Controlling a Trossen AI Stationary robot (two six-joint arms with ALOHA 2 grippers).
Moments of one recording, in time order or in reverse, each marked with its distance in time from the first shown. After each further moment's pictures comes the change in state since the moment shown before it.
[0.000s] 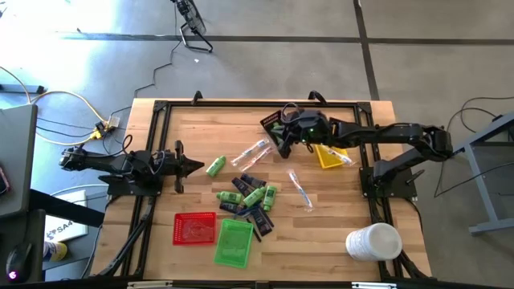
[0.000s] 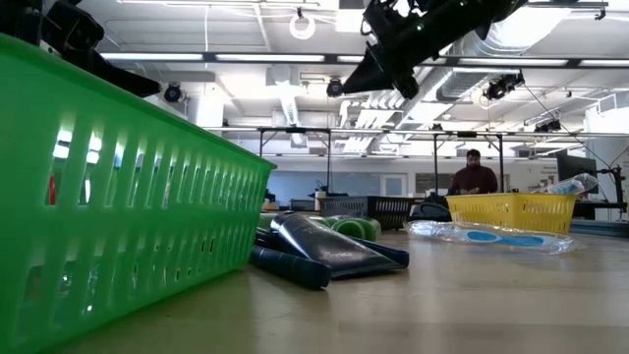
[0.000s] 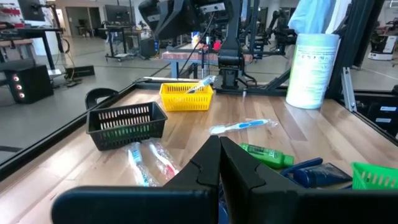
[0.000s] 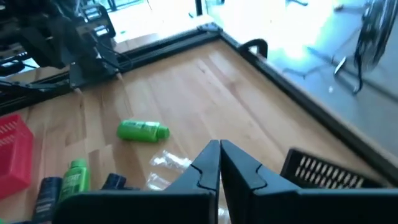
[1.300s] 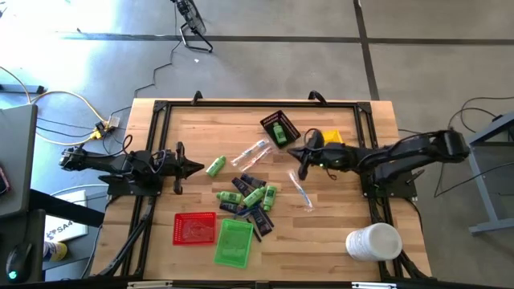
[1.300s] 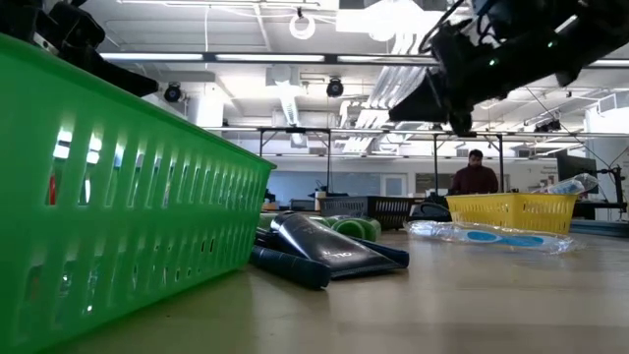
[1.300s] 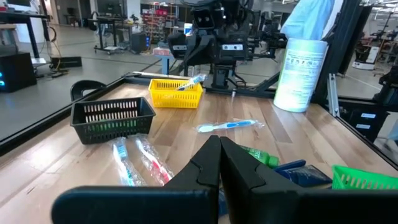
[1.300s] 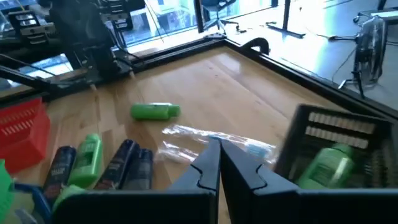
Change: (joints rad) left arm 0.000 0.000 0.000 -0.006 0.036 -0.068; right arm 0.193 -0.208 -0.536 0.478 0.191 0.071
